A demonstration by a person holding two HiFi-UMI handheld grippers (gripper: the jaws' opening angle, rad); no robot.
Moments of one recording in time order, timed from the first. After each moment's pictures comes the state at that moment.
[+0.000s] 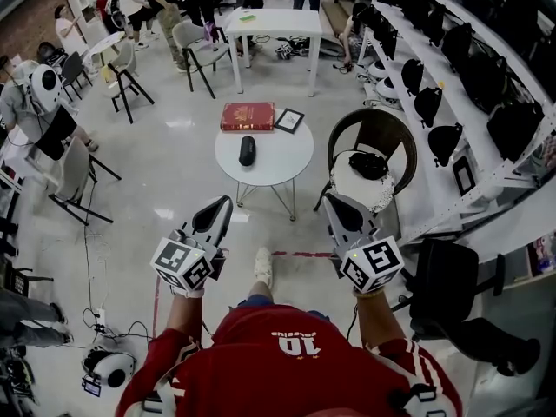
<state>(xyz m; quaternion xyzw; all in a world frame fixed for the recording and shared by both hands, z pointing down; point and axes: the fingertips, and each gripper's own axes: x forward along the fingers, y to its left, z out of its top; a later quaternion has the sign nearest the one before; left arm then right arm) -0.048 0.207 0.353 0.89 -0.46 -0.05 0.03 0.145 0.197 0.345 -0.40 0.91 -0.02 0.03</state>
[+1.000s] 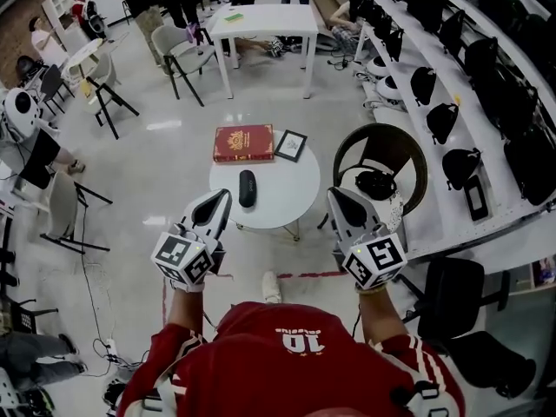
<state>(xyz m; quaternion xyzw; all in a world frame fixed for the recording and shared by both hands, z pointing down) -0.098 -0.044 0.347 0.90 -0.44 -0.03 0.05 0.104 -0.037 0.335 -0.45 0.89 -0.03 0.03</state>
